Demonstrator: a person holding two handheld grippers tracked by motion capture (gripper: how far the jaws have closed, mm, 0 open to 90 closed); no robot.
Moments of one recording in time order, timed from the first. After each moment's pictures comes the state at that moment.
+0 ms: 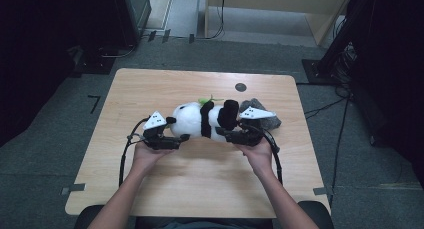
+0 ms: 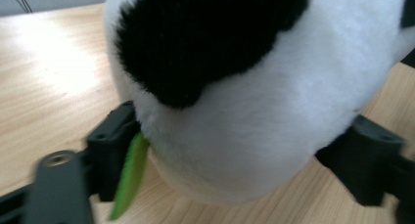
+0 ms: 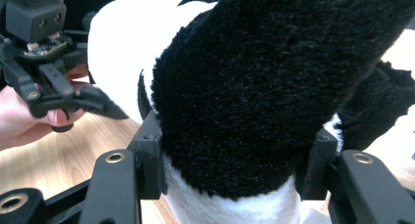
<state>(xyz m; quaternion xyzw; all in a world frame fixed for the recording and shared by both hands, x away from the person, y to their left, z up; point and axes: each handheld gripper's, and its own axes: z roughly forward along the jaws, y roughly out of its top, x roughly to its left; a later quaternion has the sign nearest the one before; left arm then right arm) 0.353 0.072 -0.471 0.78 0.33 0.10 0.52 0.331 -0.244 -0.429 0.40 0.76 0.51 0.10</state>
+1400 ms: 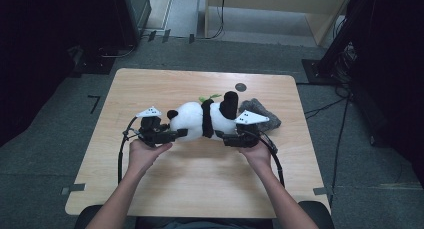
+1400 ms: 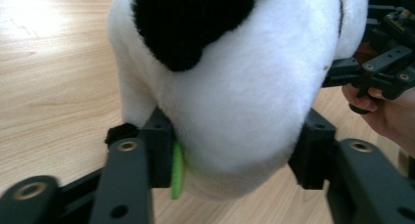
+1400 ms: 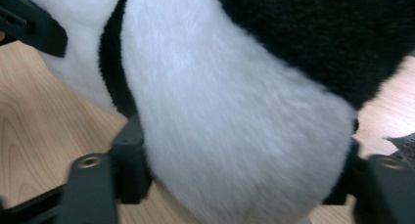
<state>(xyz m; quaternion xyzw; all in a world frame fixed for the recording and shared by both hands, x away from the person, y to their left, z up) 0.351 0.076 -0.442 0.77 0.40 0.00 0.50 0.335 -0.240 -0.450 0.36 0.78 0.48 0.17</state>
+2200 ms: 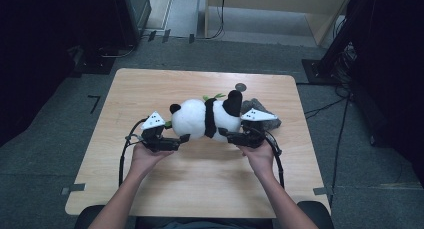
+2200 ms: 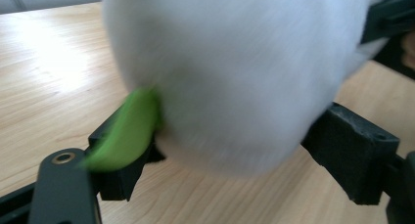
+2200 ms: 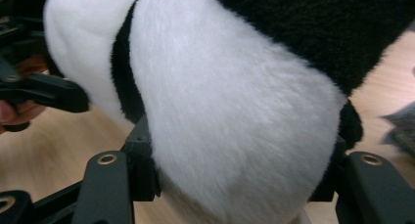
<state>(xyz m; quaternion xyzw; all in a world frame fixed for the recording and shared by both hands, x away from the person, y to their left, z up) 0.342 0.069 -0.462 0.79 0.34 0.10 0.51 0.325 -0.244 -0.434 0.41 0.75 0.49 0.13</state>
